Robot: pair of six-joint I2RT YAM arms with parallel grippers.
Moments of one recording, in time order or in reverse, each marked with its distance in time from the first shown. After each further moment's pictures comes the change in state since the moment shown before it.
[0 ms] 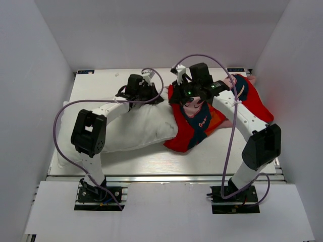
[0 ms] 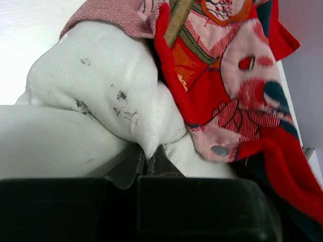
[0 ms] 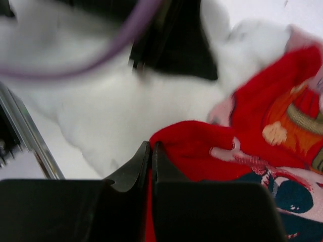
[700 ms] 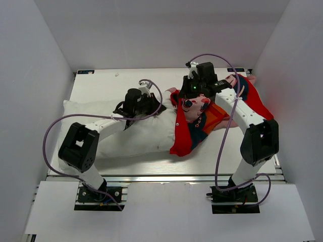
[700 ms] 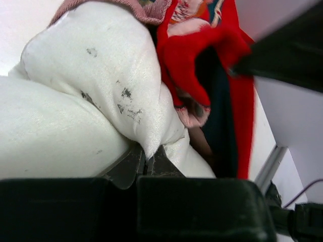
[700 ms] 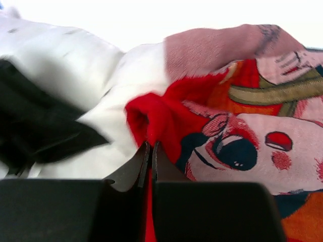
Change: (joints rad) left arm -0.089 -0.245 -0.370 0.302 -0.072 -0.131; right arm -0.087 0.082 0.037 0.082 0.169 0.324
